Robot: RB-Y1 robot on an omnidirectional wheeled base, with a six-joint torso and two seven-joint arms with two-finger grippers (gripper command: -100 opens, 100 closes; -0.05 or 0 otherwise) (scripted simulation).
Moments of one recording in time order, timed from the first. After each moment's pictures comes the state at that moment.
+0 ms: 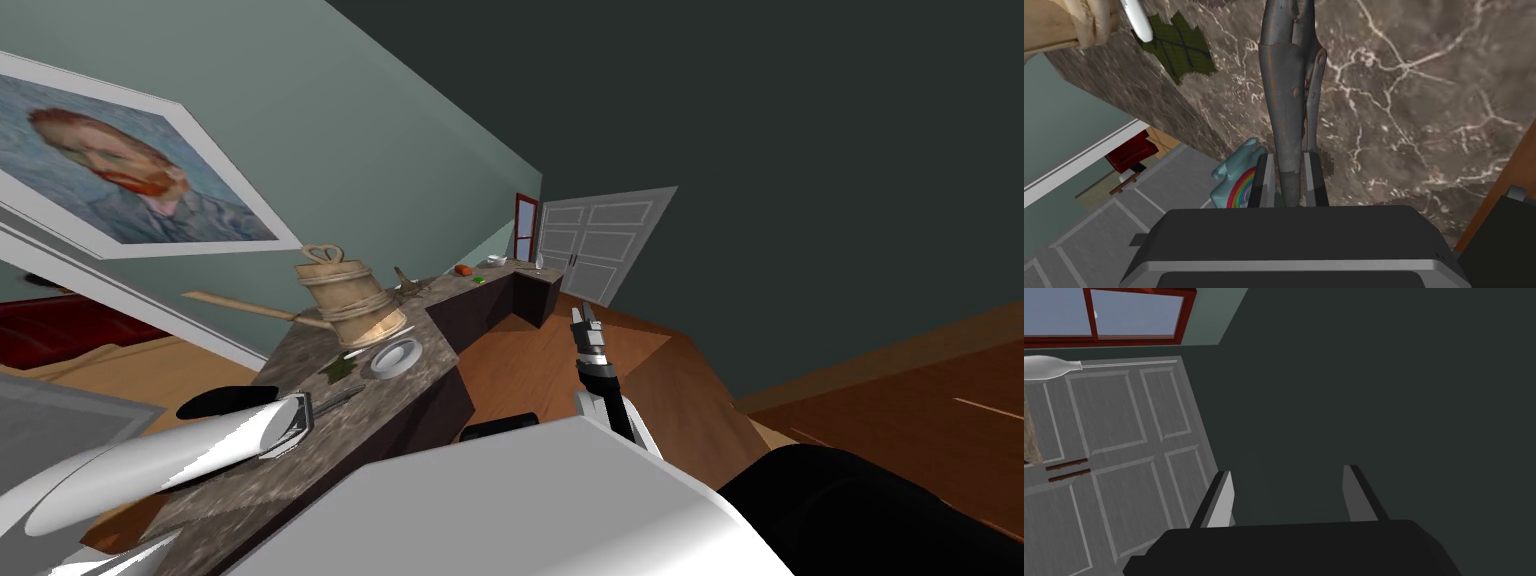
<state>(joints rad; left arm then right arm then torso) 0.30 0.45 0.50 -2.20 0.18 1.56 0.39 0.55 0.03 -0.07 -2.21 0.11 -0.54 -0.08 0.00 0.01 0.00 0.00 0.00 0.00</state>
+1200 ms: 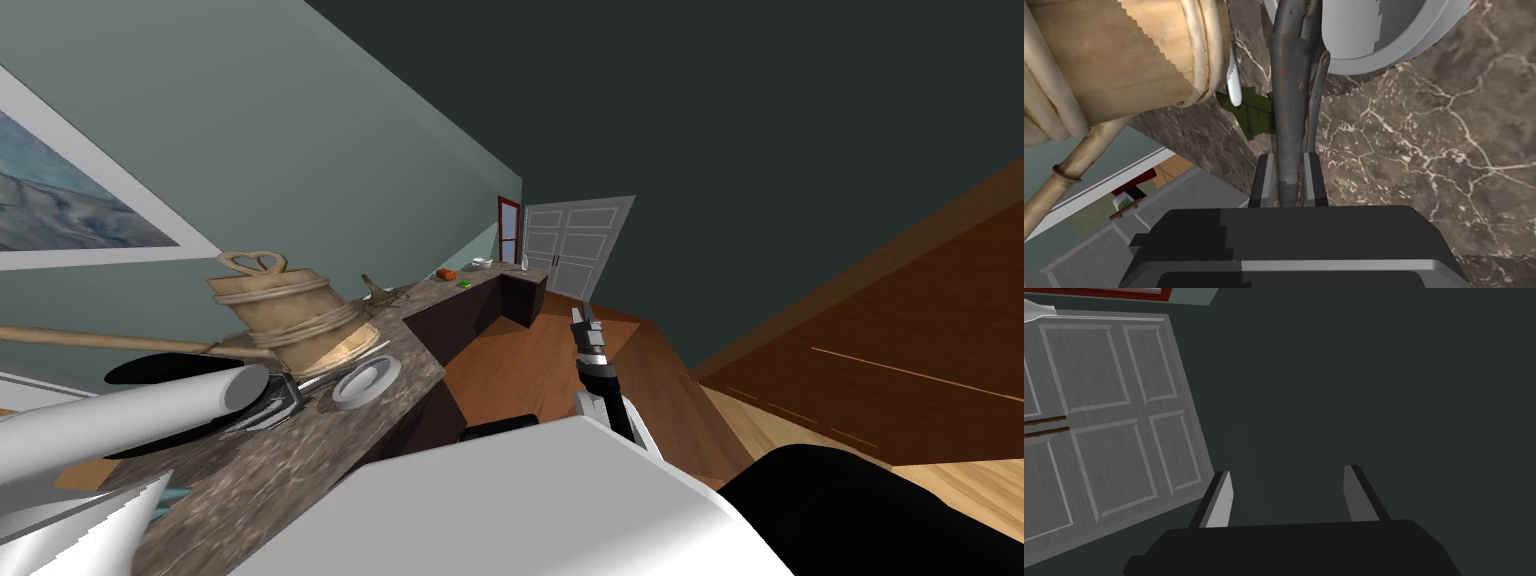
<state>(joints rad) 0.09 0.54 0.64 -2.13 0.27 1.74 0.42 0.55 0.03 -0.07 -2.21 0.11 -0.54 -0.08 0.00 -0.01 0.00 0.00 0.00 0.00</state>
